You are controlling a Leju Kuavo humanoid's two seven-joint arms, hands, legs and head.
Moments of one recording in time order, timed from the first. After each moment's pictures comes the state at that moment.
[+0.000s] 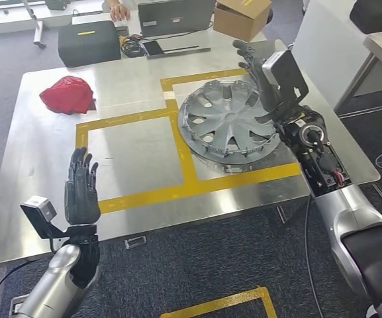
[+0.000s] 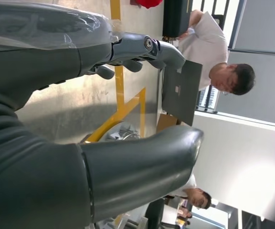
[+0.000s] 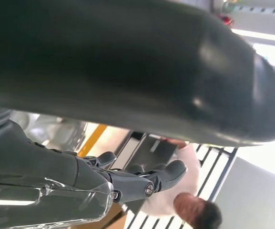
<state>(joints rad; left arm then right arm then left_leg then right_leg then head) -0.46 -0.06 -0.43 -0.95 0.37 0.17 -0.62 -0.69 -0.27 0.29 -1.15 -0.09 0.03 -0.23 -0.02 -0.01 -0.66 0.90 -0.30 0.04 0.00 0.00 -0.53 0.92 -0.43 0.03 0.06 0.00</state>
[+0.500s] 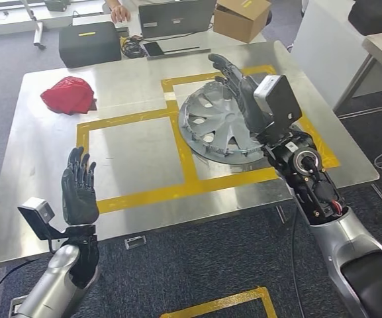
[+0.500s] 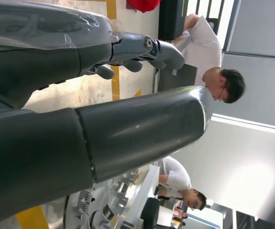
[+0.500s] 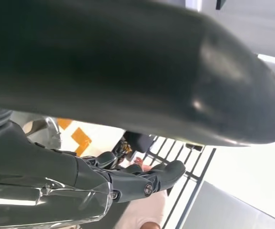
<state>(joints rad) -0.46 -0.06 -0.43 -0.95 0.37 0.18 -0.64 -0.55 -0.23 0.33 -1.45 -0.13 0.02 -0.15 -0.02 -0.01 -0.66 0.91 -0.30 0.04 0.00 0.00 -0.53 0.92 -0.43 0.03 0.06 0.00</state>
